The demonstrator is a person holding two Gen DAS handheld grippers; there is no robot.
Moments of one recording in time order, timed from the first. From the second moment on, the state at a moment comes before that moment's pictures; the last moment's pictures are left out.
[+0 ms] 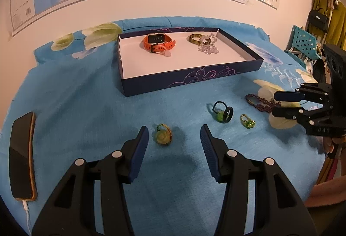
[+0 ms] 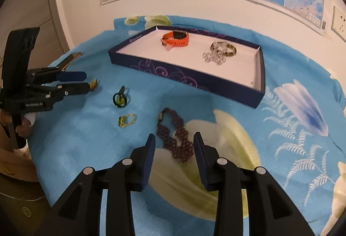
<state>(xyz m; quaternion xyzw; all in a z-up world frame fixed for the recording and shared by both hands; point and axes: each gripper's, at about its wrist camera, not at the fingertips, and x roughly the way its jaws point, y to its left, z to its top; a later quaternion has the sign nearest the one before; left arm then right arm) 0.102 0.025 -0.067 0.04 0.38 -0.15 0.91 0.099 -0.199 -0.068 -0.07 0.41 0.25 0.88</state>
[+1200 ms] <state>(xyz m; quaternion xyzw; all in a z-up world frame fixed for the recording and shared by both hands) 0.107 -0.037 -0.071 0.07 0.38 -0.23 0.89 0.105 -0.201 -0.068 -0.04 0.42 0.24 0.87</state>
